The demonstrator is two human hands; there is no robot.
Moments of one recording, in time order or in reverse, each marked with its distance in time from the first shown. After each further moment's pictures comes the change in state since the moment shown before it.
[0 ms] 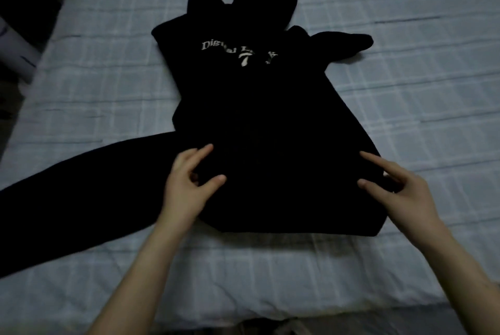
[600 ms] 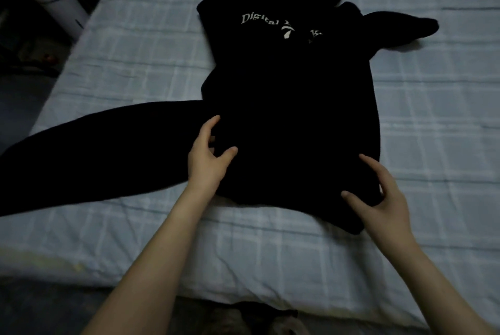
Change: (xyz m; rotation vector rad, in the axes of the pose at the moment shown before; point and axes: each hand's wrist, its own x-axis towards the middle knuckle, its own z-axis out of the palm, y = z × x) left_hand -0.003 -0.036 0.029 -0.093 0.187 -0.184; right_hand -0.007 0.055 0.064 -0.130 -0.067 -0.105
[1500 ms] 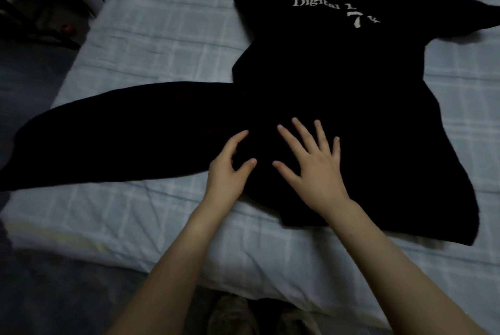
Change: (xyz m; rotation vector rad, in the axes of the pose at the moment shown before) left_hand -0.022 -0.044 -0.018 0.006 -0.105 -0.004; right_hand 0.041 -0.054 0.146 -0.713 -0.350 -0.363
